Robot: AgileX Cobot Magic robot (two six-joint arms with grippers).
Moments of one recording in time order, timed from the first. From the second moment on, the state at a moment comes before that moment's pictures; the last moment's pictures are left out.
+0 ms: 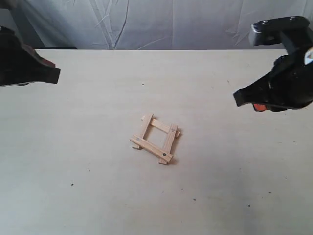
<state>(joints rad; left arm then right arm) -0.18 1.10 -0.85 -0.23 0.54 0.21 0.37 1.25 -0.88 0.07 0.77 0.00</state>
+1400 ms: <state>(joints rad) -0.18 0.24 -0.47 -0.23 0.44 0.21 0.24 0.37 -0.51 0.16 0.53 0.00</state>
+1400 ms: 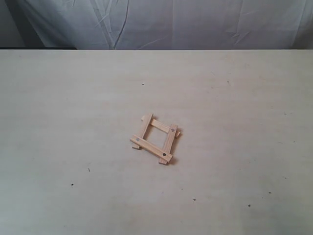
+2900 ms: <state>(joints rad) -0.18 0.24 -0.47 -0.23 0.44 0.21 0.05 0.01 0.00 0.14 0.38 0.00</state>
